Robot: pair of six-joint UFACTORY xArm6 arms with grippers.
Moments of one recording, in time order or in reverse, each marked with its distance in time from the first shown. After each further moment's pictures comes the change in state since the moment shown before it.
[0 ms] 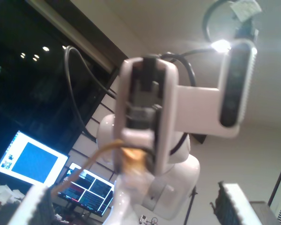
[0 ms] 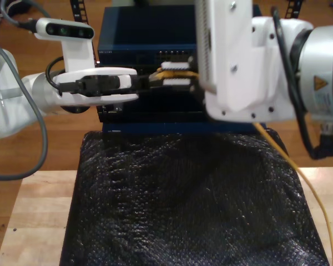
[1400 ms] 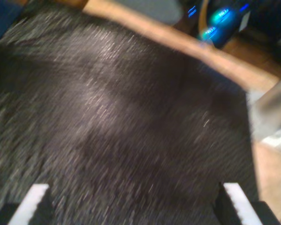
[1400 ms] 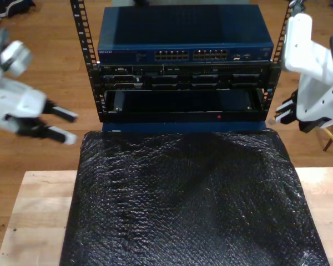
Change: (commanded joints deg) left arm 21.5 -11.1 -7.0 47.7 -35.3 18.8; right arm -30.2 17.5 -5.6 -10.0 30.1 13.5
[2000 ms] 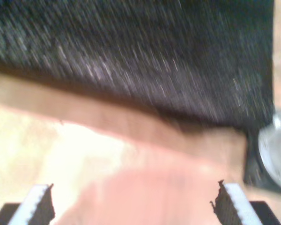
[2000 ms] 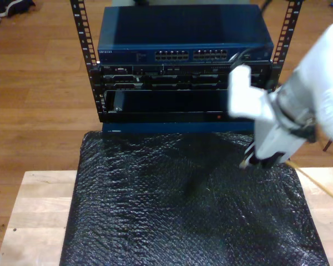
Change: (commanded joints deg) left arm 21.6 -0.8 3.6 25.3 -1.0 30.5; right arm 15.6 8.5 2.9 -13.0 -2.2 12.7
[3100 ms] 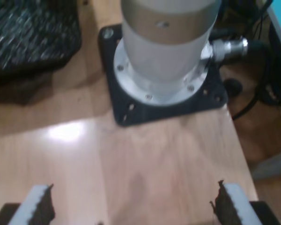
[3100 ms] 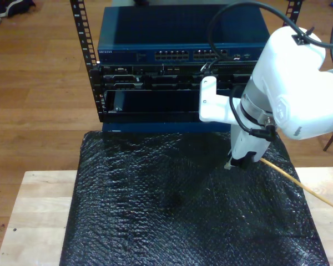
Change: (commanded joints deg) left arm 20.0 -12.8 24.6 17.7 -0.3 44.4; right arm 1.6 6.0 -4.5 -1.0 -0.3 2.5
